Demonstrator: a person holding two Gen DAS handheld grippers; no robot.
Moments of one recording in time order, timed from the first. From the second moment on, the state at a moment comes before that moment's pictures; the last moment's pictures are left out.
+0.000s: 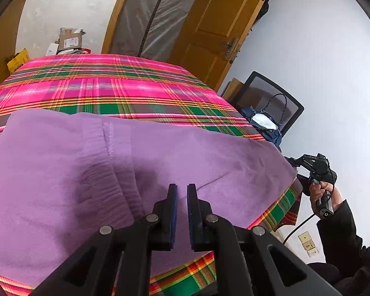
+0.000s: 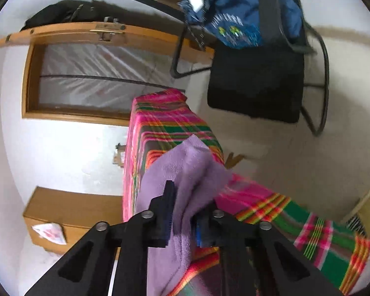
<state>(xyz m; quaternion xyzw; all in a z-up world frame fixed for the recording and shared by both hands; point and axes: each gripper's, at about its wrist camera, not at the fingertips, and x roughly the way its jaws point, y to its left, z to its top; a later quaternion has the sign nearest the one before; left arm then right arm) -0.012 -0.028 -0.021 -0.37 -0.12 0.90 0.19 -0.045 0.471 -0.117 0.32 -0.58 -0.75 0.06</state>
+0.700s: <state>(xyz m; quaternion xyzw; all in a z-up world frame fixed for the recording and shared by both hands) -0.003 -0.036 -0.017 -0.36 -0.13 0.90 0.19 -0.058 0.379 0.030 0.26 -0.40 -0.86 0.19</state>
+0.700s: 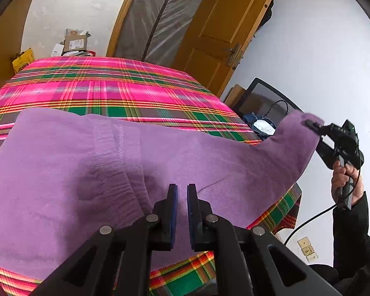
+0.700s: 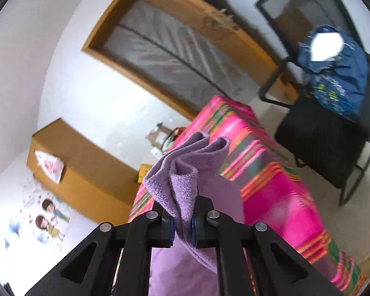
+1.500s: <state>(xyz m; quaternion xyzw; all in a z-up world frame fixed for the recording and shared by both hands) 0.018 -0.063 -0.015 -0.35 -0.16 0.91 0.16 -0.111 0.146 0.004 0.39 -0.23 -0.82 0.36</state>
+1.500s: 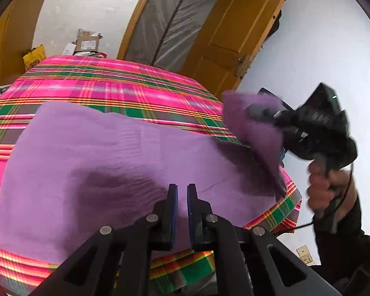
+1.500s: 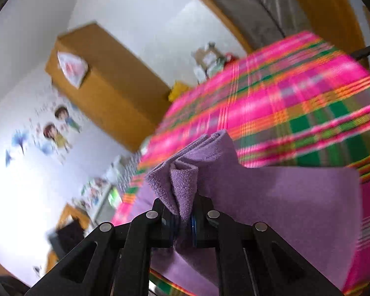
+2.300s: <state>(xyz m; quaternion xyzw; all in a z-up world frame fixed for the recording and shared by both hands) 0.008 -0.061 -0.018 -0.36 -0.17 0.90 0.16 -0.070 0.113 -0.037 0.44 -0.15 -0.77 0.43</state>
